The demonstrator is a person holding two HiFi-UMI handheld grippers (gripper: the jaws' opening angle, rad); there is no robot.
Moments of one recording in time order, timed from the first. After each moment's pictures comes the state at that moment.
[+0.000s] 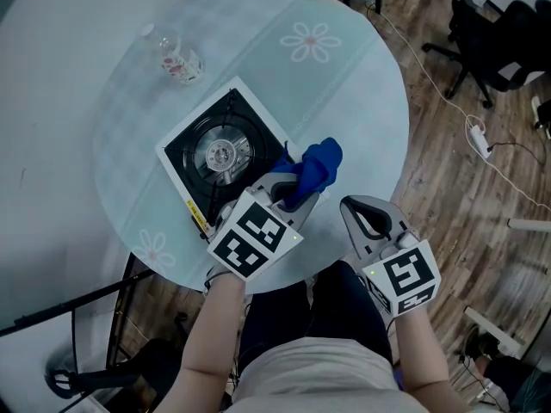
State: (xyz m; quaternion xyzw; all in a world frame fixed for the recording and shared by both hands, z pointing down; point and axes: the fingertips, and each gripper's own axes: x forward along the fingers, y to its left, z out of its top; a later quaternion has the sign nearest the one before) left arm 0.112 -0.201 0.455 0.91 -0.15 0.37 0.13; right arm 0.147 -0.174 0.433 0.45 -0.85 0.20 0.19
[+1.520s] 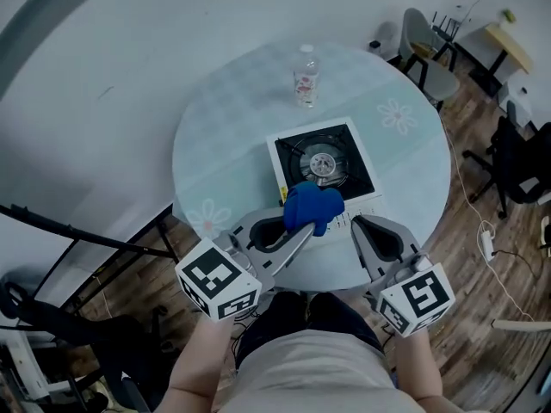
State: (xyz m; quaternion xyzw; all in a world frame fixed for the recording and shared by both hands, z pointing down) left arm -0.073 -0.118 0.282 0.93 -0.34 0.06 0.13; right arm -0.006 -0.132 0.299 0.33 -0.93 0.07 0.10
